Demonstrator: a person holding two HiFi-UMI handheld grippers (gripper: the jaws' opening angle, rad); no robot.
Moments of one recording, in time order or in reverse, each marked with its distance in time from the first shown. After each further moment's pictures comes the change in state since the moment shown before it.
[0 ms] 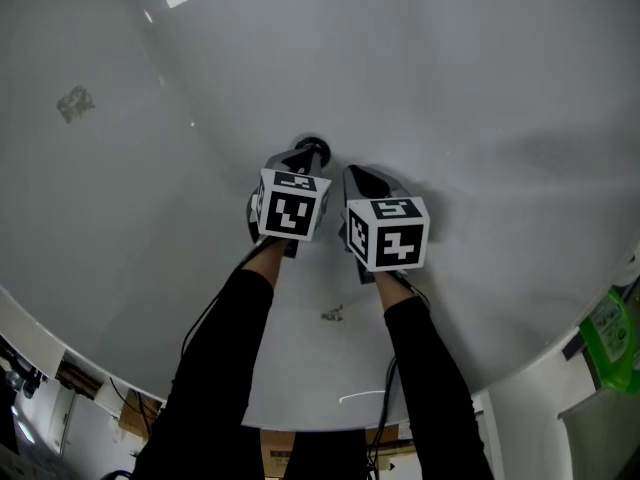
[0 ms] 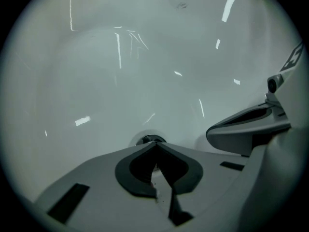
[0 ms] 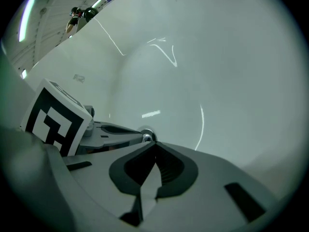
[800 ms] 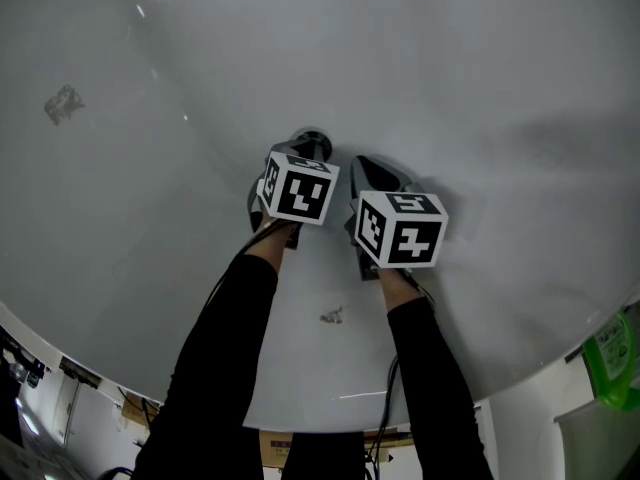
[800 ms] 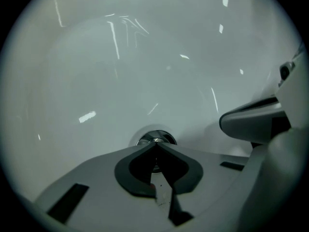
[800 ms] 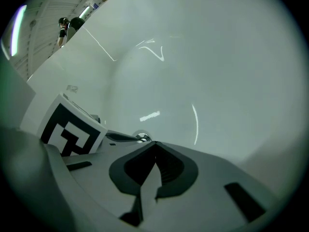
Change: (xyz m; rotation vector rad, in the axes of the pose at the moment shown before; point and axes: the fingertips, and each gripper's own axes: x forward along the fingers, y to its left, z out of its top) left arm 0.024 0.003 -0.010 0.056 0.132 0.055; right arm 0.001 -0.017 0.006 0.116 -0.018 0.016
